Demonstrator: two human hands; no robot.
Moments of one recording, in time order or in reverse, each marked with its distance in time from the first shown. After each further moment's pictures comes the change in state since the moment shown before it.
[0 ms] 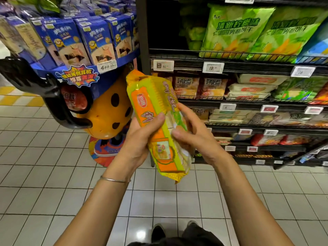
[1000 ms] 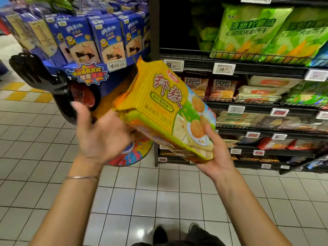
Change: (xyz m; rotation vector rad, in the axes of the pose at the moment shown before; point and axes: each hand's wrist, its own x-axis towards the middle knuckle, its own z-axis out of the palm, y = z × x) left_hand -0.010 0.053 -0.084 -0.216 -0.324 -0.066; right_hand -0.004 0.037 0.014 1.035 0.062 0.241
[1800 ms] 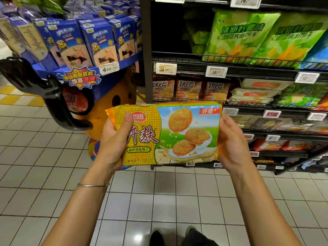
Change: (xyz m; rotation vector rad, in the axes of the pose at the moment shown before) left_hand 0.024 -0.043 0.011 0.395 0.626 0.146; right_hand -0.011 -0.060 -0.010 -0.467 0.218 -0.410
